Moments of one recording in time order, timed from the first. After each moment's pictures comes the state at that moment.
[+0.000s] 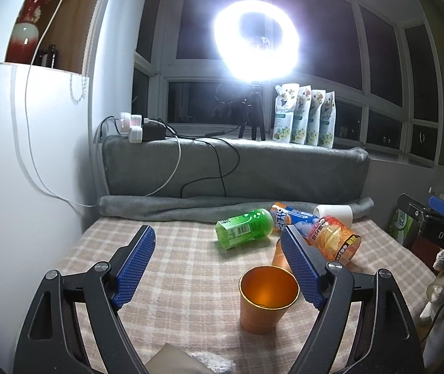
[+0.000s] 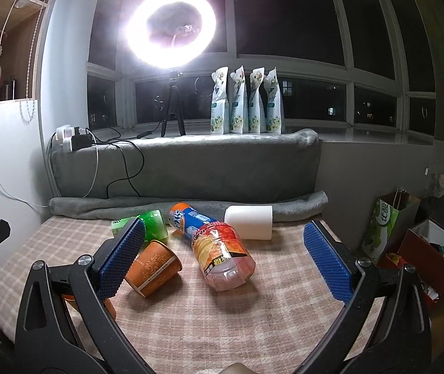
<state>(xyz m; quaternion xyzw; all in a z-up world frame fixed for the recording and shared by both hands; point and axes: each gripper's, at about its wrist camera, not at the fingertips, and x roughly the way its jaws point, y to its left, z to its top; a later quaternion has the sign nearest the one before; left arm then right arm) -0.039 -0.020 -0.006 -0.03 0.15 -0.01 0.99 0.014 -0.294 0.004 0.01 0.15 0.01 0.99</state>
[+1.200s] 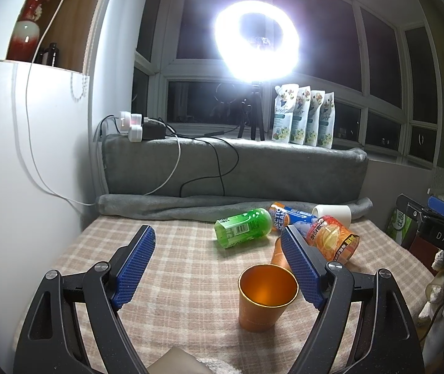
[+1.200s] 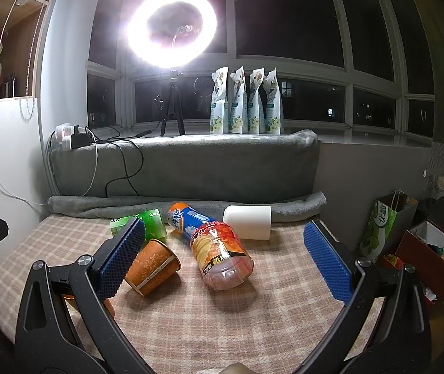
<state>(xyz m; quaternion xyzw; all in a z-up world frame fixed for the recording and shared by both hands) -0.040 -0.020 -0.006 -0.03 0.15 -0.01 0.99 0.015 -0.294 0.004 0.01 0.15 0.01 0.99</state>
